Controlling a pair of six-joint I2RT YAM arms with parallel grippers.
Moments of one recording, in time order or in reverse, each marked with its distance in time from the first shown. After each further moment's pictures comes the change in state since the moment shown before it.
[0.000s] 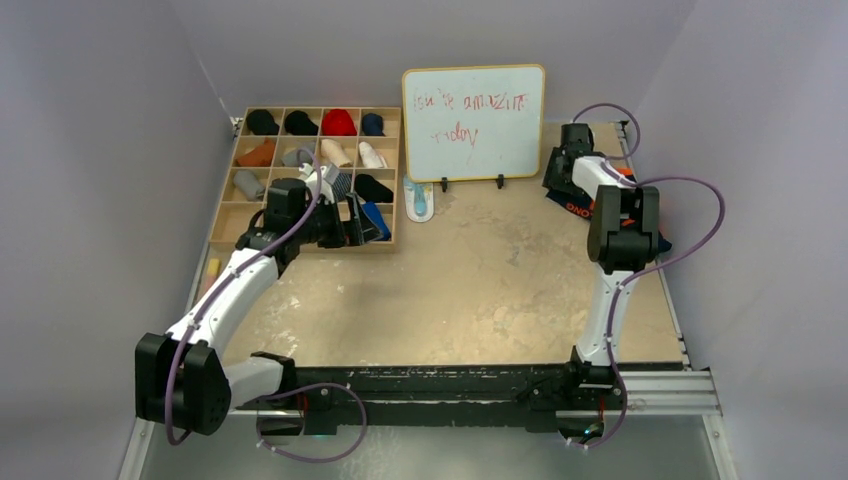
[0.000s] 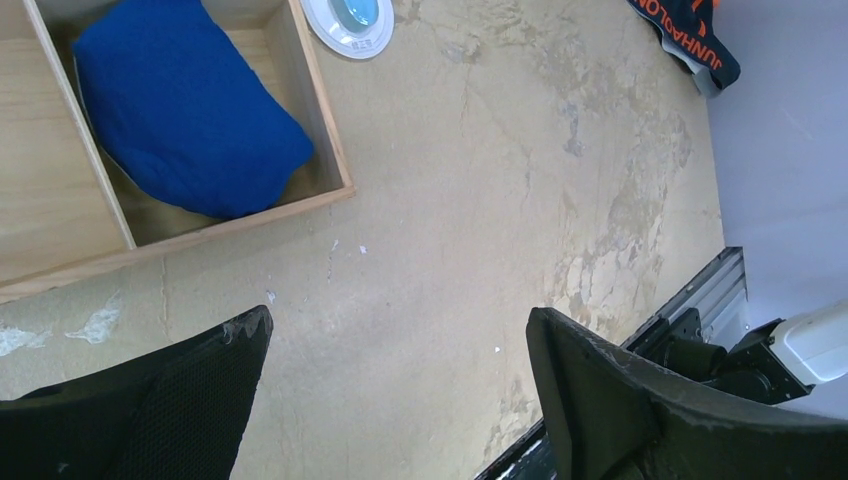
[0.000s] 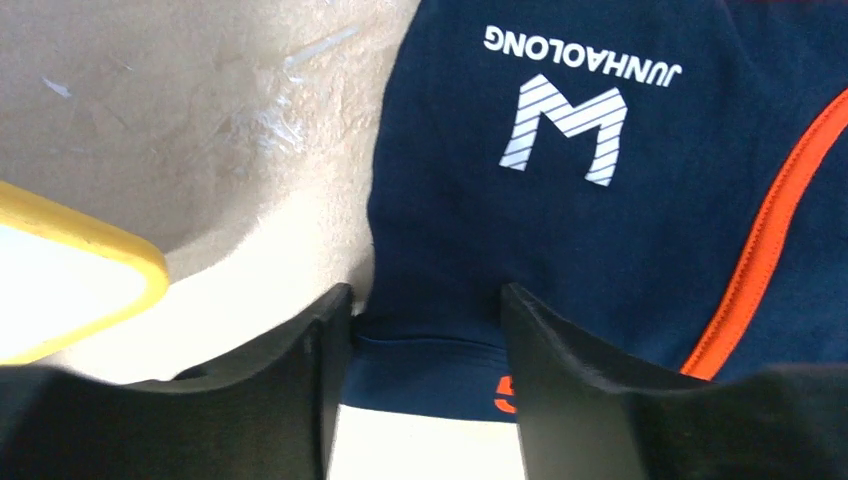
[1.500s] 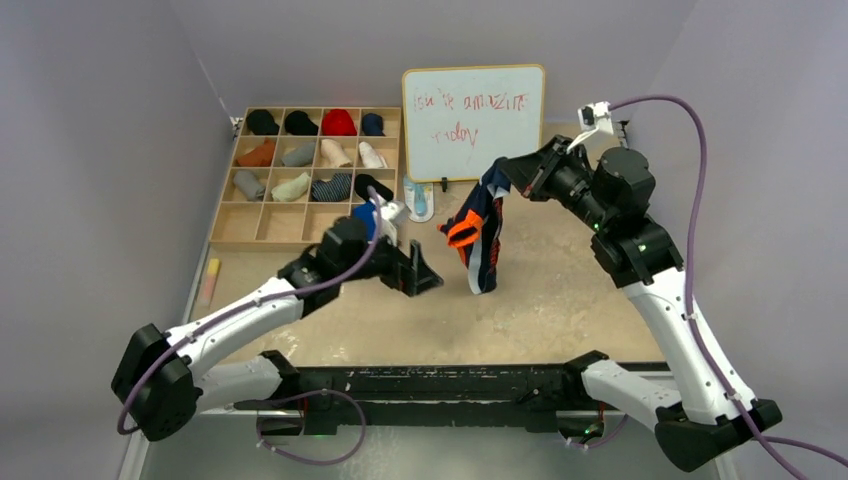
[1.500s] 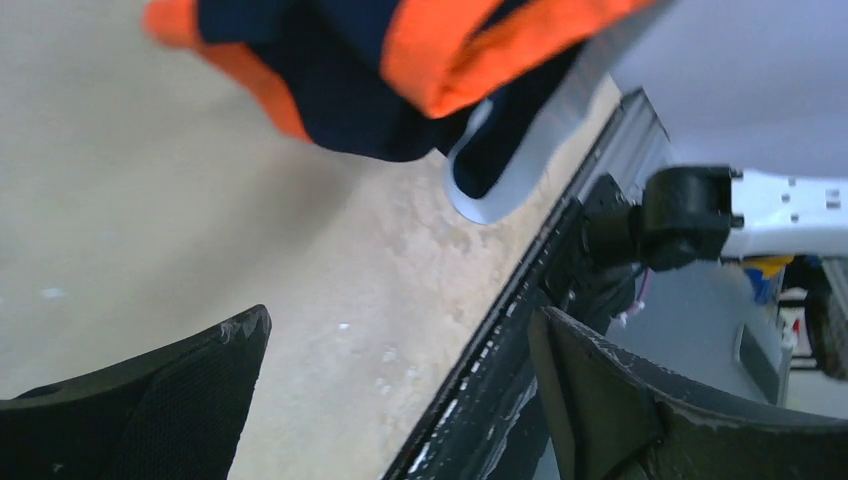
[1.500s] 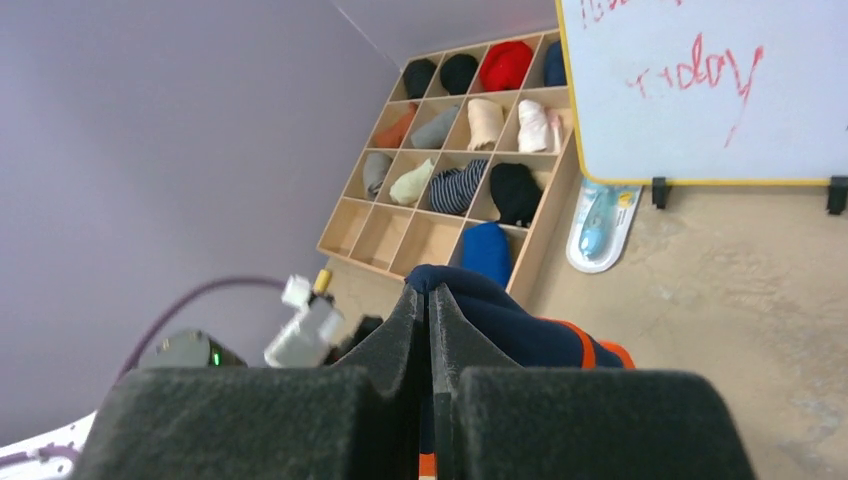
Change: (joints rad) left arm -0.450 -0.067 -0.118 0.256 -0.082 -0.082; right arm 0.407 -1.179 -0.353 0.029 -0.437 0.400
